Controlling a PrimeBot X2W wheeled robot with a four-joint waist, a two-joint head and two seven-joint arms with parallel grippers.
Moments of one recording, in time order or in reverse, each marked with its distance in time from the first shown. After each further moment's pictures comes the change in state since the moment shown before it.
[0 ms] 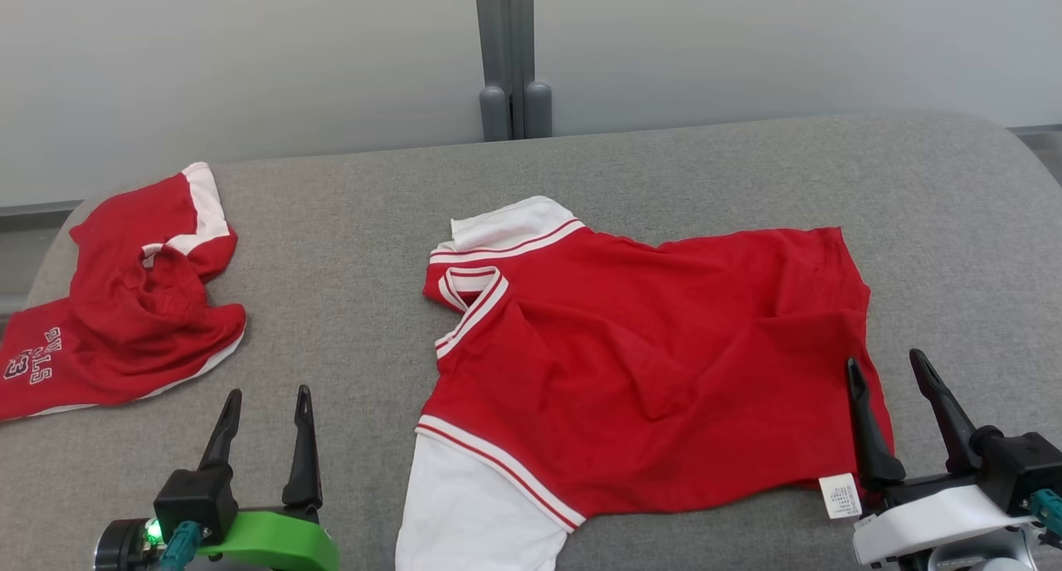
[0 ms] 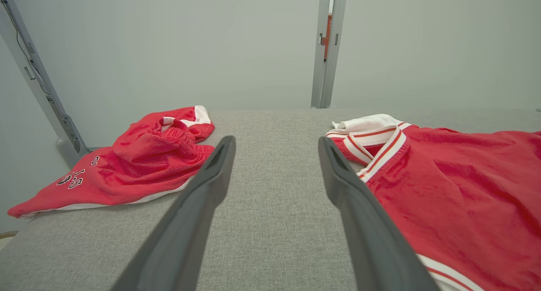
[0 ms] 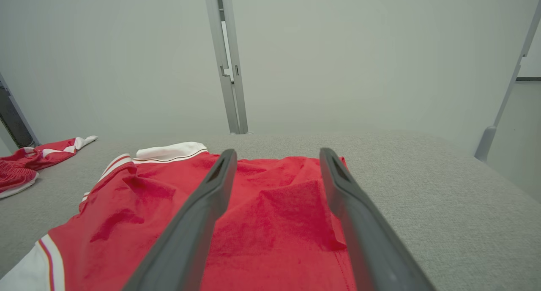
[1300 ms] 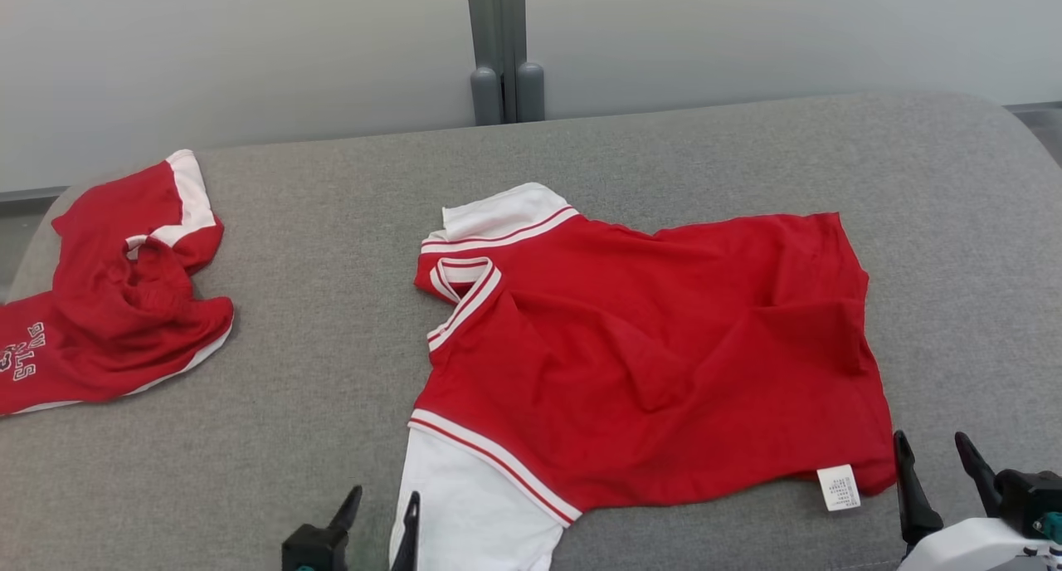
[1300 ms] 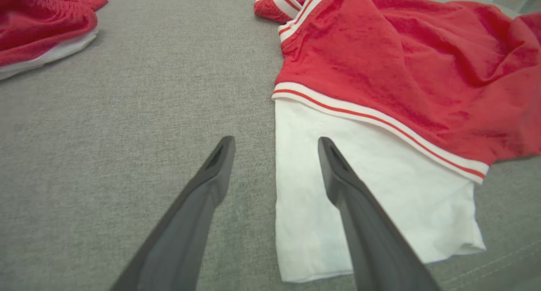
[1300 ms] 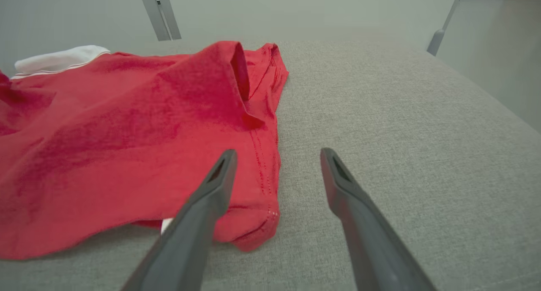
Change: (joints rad) left arm 0.009 -0.007 -0.212 0.264 -0.056 -0.020 0.000; right arm -0.032 -0.028 -0.087 0.337 0.008 0.000 0.000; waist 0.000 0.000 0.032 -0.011
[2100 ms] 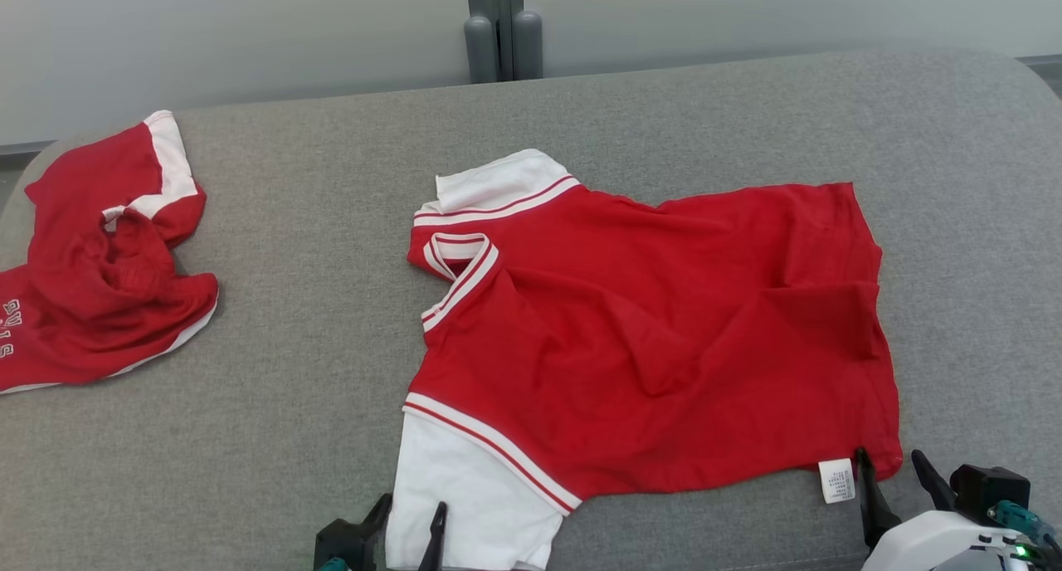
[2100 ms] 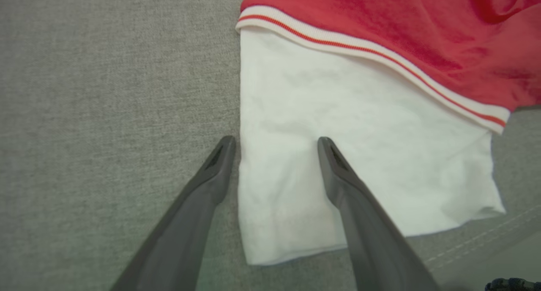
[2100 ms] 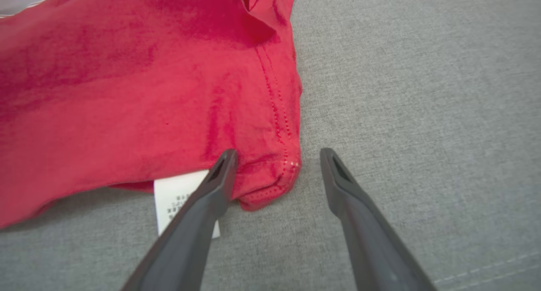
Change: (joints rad) left arm -0.072 0.002 -0.135 0.163 -0.059 -0.003 -0.003; right arm -0.111 0.019 0.072 0.235 0.071 0.000 0.000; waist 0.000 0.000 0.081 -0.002
